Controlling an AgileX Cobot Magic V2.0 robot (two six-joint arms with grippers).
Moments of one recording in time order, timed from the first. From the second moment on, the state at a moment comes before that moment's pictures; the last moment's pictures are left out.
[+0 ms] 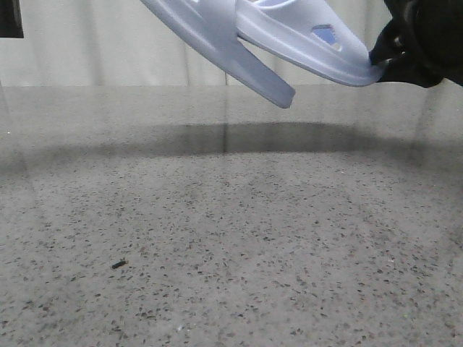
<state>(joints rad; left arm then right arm) -0.12 1.39 -0.87 -1.80 1.07 0.76 0.44 1.32 -0.70 0.80 -0.20 0.07</state>
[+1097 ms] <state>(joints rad) -0.14 1.39 -0.87 -1.77 1.11 0.74 0.34 1.08 -0.70 0.77 -0.28 -0.07</state>
